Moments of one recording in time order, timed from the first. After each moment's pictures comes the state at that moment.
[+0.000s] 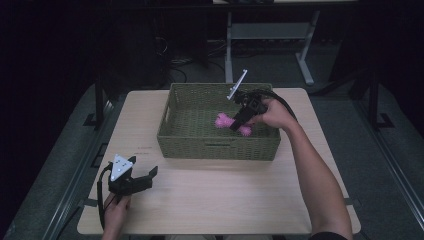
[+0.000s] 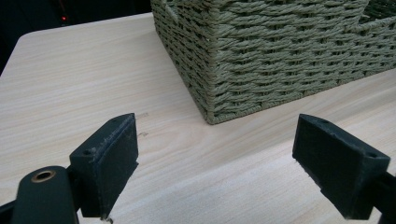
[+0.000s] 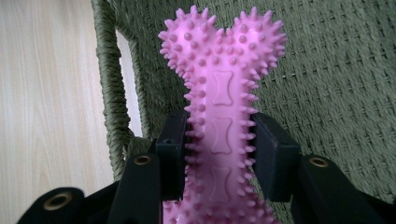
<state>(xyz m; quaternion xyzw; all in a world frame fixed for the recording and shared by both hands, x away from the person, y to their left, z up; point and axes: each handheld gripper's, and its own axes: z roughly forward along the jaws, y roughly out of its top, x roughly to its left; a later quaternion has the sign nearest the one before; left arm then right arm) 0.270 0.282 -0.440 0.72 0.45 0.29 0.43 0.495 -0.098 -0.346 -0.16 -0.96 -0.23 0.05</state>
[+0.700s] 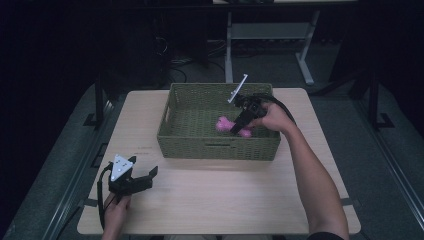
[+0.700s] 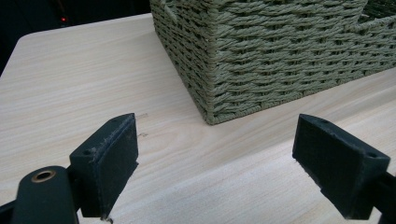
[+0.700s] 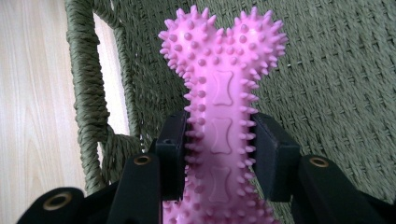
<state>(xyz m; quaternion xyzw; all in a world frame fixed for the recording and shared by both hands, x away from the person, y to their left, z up) 0.270 0.282 -0.440 0.72 0.45 0.29 0.43 0.500 -0.101 -0.365 -0.17 -0.96 -0.23 0.07</state>
